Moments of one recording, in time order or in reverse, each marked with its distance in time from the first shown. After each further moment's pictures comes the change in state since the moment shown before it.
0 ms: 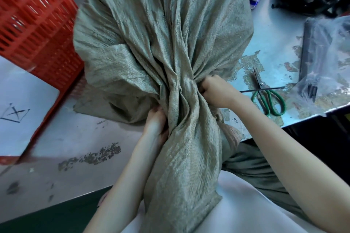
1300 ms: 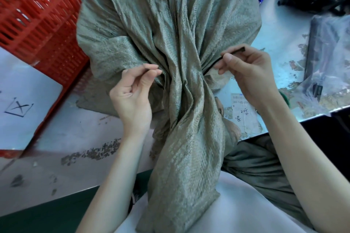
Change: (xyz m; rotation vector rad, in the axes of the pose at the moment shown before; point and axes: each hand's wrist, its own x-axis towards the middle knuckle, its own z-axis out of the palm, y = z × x) left_hand 0.009 0.032 -0.033 0.075 -0.030 1.055; right_hand -0.028 0.014 -0.029 1.322 0.431 -0.320
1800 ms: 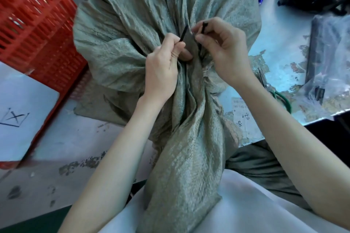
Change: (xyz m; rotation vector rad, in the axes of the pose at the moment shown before) left_hand 0.057 -0.030 0.058 0.485 -0.341 0.307; right_hand 0.060 0.005 0.036 -0.677 0.044 -0.378
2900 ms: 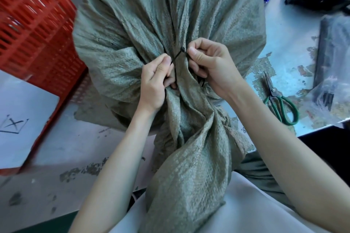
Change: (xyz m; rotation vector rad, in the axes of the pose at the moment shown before) left_hand -0.004 -0.018 -0.008 -0.711 -0.136 -0.430; right_hand 0.001 -0.001 0.026 0.800 -0.233 0.500
